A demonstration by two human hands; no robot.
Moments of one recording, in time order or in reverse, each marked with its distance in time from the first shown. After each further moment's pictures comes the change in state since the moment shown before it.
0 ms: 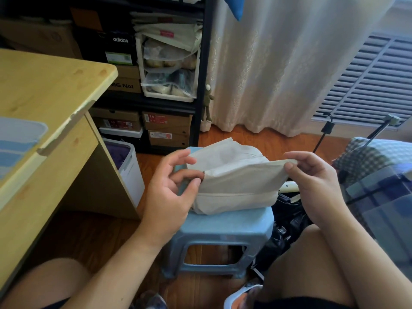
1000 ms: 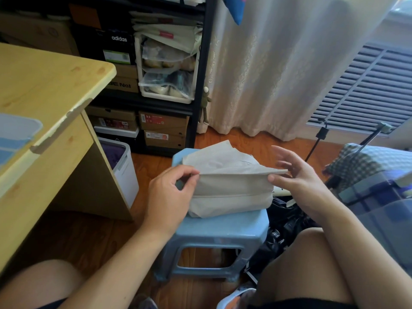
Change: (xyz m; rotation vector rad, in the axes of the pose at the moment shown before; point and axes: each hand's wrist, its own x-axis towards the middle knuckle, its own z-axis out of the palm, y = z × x) left_hand 0.011 -0.024 0.003 0.483 0.066 0.098; right_hand 0.022 -0.002 -0.006 -0.199 -0.310 0.161
